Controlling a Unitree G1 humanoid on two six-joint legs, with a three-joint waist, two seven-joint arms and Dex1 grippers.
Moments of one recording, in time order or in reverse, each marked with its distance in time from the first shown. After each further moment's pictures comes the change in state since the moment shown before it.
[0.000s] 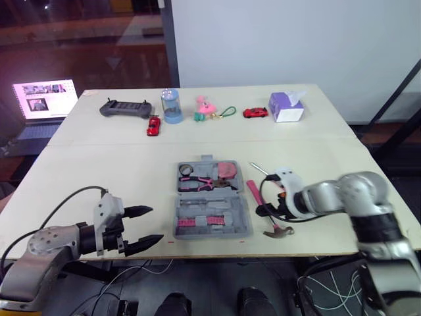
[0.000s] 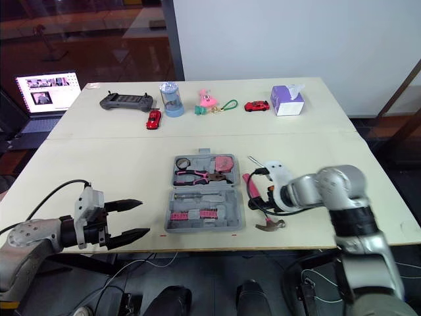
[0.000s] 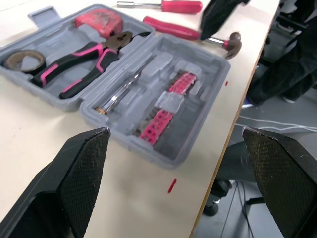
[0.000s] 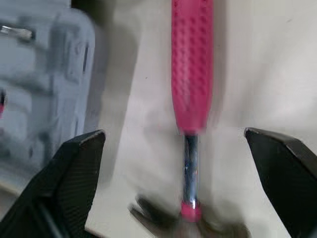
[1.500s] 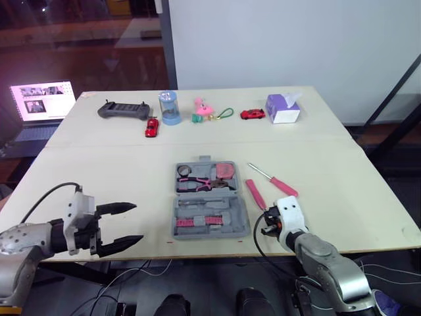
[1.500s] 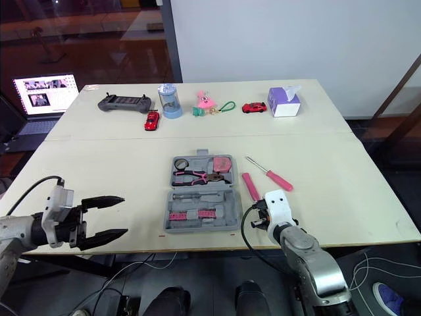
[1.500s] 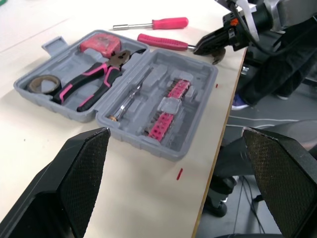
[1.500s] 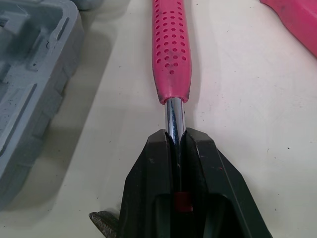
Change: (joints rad) left arm 0.003 0.050 0.108 0.131 -0.057 -0.149 -0.193; right arm 0.599 0.306 0.084 -0.268 -0.773 -0.809 0.172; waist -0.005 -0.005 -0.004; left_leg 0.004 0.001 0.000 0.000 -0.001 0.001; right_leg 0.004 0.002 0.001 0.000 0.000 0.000
